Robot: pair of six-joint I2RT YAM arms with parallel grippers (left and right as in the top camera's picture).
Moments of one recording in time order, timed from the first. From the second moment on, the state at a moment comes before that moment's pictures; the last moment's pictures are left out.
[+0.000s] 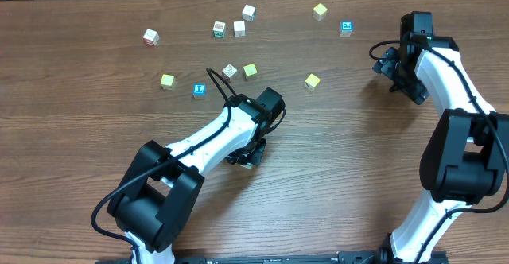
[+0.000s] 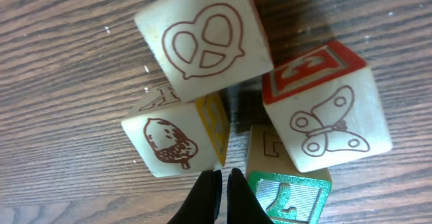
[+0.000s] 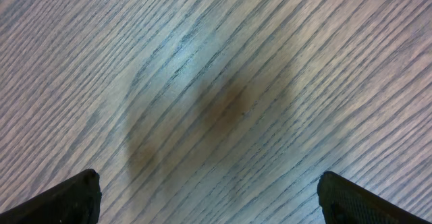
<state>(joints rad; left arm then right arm) -0.66 1.91 1.27 -1.02 -0.14 -0.37 -0.11 2.03 1.56 -0.84 0.22 0.67</state>
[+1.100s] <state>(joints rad) -0.74 1.88 1.31 -1.00 0.05 -0.52 -0.11 2.03 1.56 -0.84 0.22 0.67</state>
